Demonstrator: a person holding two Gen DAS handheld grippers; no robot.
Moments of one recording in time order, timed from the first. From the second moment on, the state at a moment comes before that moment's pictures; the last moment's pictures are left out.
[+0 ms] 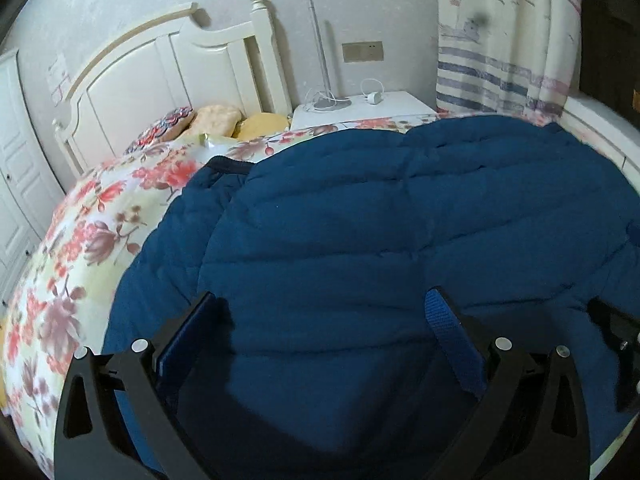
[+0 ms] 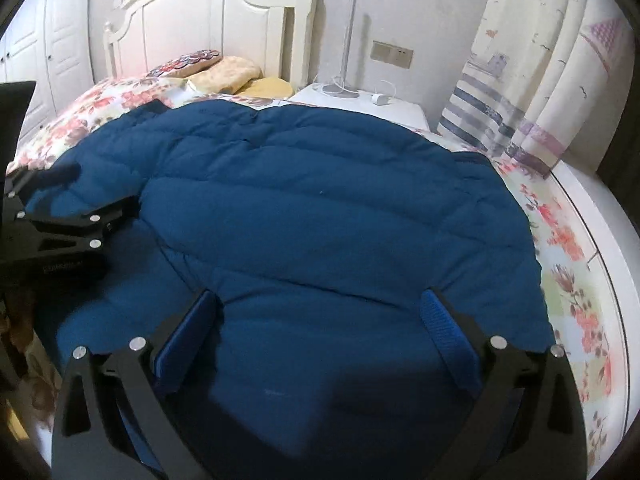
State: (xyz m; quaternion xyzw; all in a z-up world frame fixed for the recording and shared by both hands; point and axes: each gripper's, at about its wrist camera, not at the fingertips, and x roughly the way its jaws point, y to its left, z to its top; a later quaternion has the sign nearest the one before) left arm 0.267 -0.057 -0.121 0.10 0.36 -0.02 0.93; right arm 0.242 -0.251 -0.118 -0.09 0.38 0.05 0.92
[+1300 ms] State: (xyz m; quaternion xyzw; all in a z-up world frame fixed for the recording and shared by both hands) left arm 0.234 0.036 -0.126 0.01 0.37 -0.01 0.93; right arm 0.197 -0.342 -0.116 0.02 0.39 0.01 0.92
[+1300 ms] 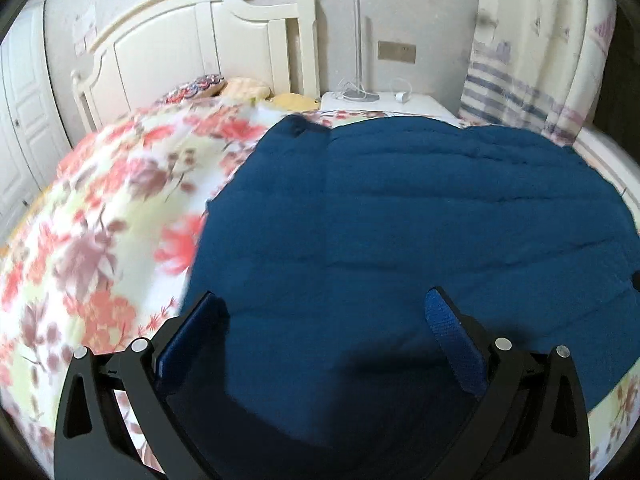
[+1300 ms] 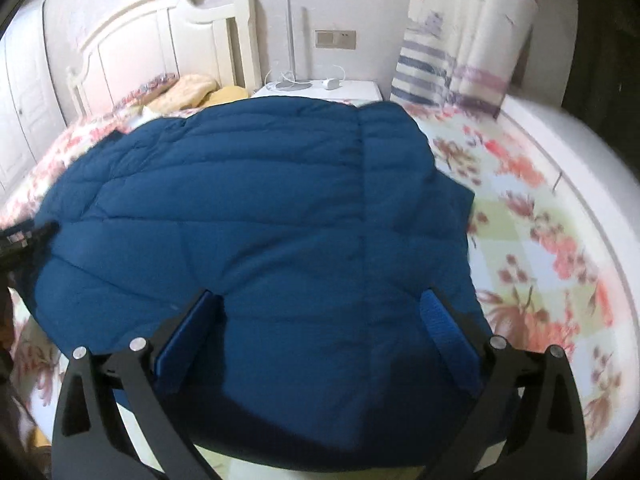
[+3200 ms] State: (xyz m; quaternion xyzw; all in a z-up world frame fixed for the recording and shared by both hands) left arm 0.217 -0.084 -0.044 0.09 0.35 -0.10 0.93; right arm 0.067 -0.427 -0.152 0.42 0.25 0.12 0.86
